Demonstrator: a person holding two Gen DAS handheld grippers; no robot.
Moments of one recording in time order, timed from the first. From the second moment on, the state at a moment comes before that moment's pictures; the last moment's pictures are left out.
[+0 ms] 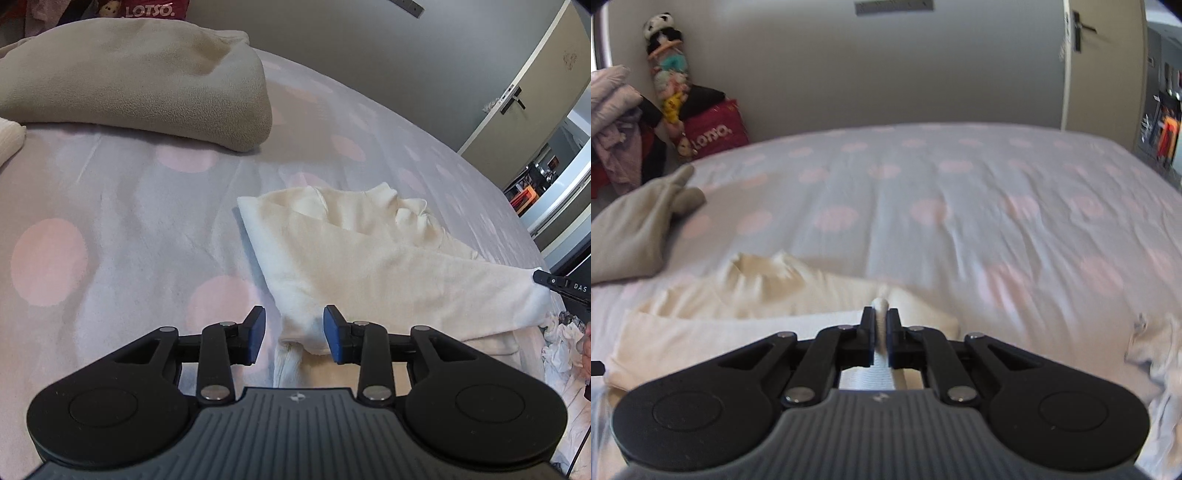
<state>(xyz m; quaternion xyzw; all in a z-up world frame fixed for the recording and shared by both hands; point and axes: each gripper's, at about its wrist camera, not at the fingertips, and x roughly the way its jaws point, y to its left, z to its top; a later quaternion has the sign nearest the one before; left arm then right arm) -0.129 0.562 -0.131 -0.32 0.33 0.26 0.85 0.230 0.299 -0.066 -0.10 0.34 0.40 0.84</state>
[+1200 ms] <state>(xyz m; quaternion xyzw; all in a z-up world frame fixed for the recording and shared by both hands) -0.105 0.557 -0.144 -0.29 0.41 0.28 0.81 0.246 0.237 -0.131 -0.02 0.46 0.38 0.80</state>
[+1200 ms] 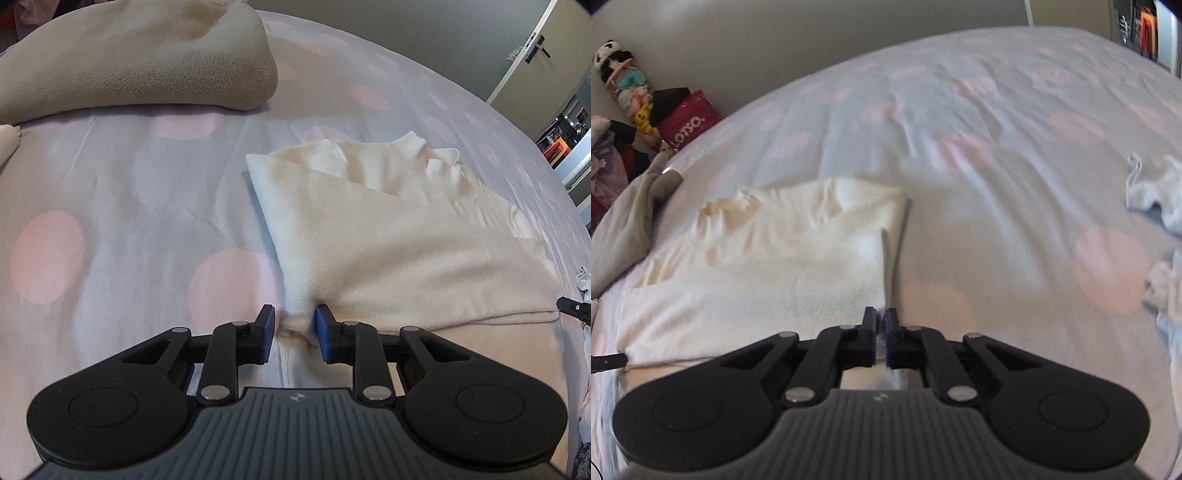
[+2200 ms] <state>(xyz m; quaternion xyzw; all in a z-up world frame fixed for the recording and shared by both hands) -0.187 0.390 -0.143 -0.31 0.51 0.35 0.72 0.108 0.138 -0.130 -0.09 0.51 0.34 0.79</state>
